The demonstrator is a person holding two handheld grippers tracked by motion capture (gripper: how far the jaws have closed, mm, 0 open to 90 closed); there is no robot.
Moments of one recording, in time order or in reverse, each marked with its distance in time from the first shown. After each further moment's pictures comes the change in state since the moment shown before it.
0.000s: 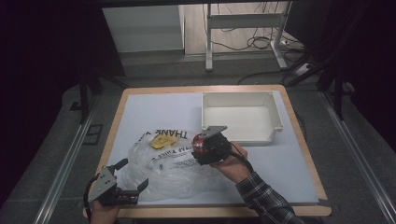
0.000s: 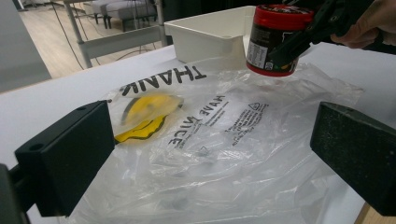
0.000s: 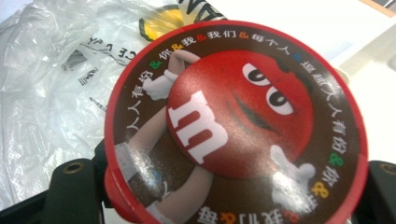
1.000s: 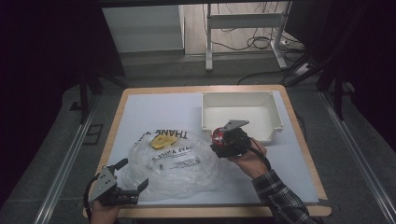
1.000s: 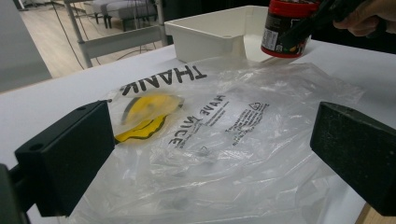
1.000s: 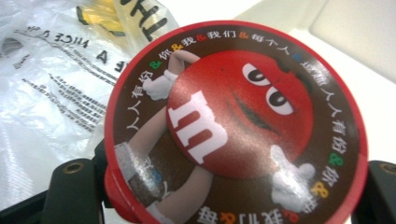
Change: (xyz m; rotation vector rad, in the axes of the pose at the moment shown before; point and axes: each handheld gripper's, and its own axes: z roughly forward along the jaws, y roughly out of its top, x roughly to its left) left arm 0.000 0.000 0.000 0.001 0.002 0.000; right arm -0.046 -0.024 -0.026 0.012 -0.092 0.071
